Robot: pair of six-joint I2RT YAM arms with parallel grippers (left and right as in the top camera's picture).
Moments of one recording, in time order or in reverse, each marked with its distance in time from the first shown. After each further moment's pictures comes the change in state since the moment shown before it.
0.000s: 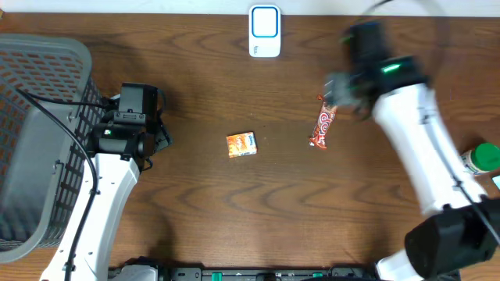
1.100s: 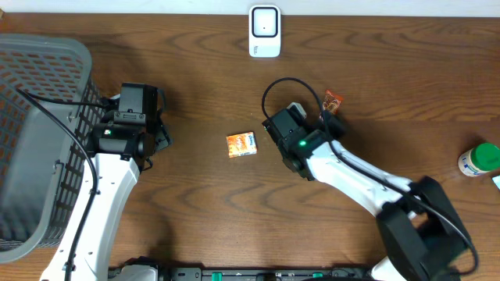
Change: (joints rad) left arm 0.000 0.000 0.000 -0.001 0.000 0.000; right arm 0.321 0.048 -0.513 0.435 0.427 -0.352
